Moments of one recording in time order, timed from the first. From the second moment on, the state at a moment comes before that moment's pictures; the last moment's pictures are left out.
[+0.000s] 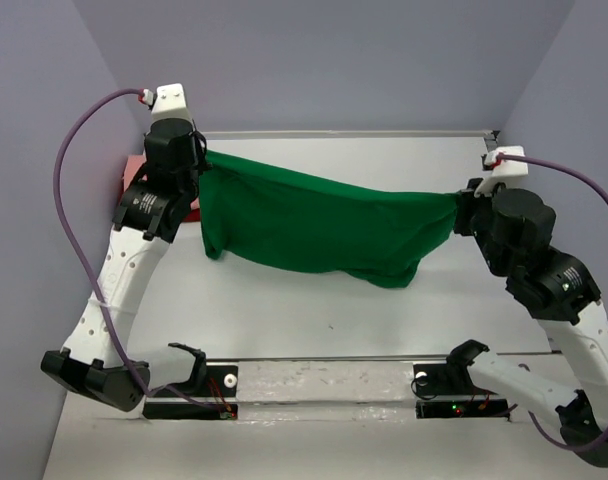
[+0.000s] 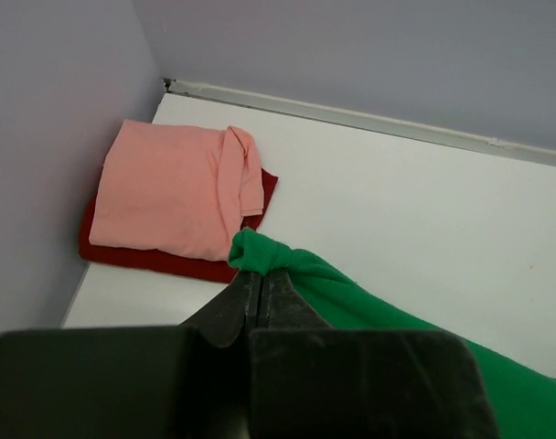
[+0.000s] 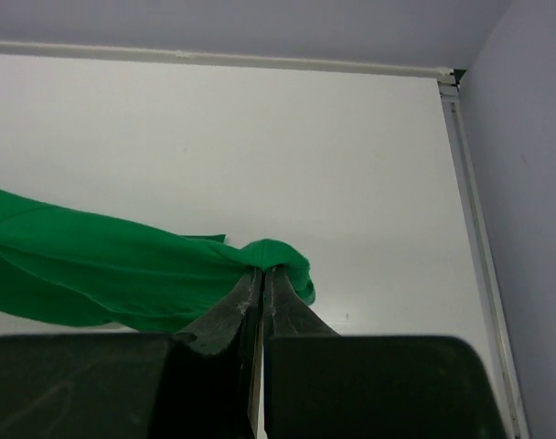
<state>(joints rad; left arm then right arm) -0.33 1.23 1.53 -0.60 -0.51 -0.19 0.58 0.86 1.33 -0.76 0.56 0.09</state>
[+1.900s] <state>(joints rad) -0.34 1.22 1.58 -0.59 -0.46 -0.20 0.77 0.87 1.58 -0.57 0.64 -0.31</state>
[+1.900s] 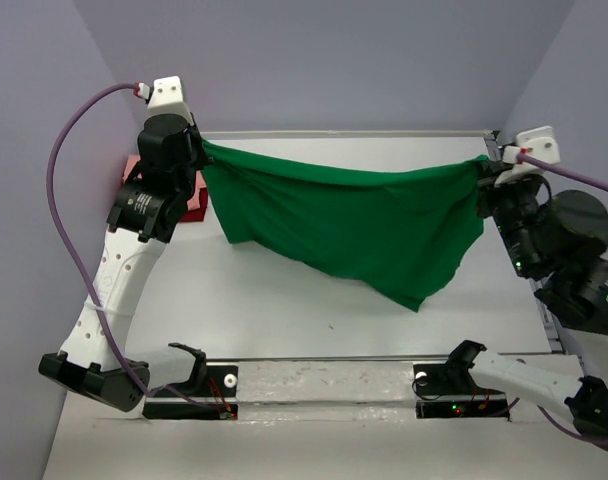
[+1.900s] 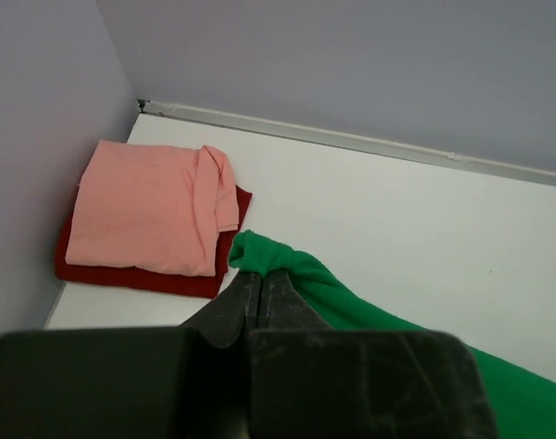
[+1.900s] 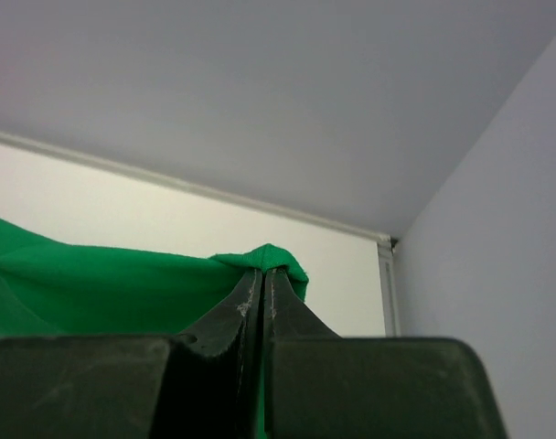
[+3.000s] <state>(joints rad) -0.40 1.22 1.59 -0.62 -0.48 -0.20 0.76 0.52 1.24 -1.03 0.54 0.31</state>
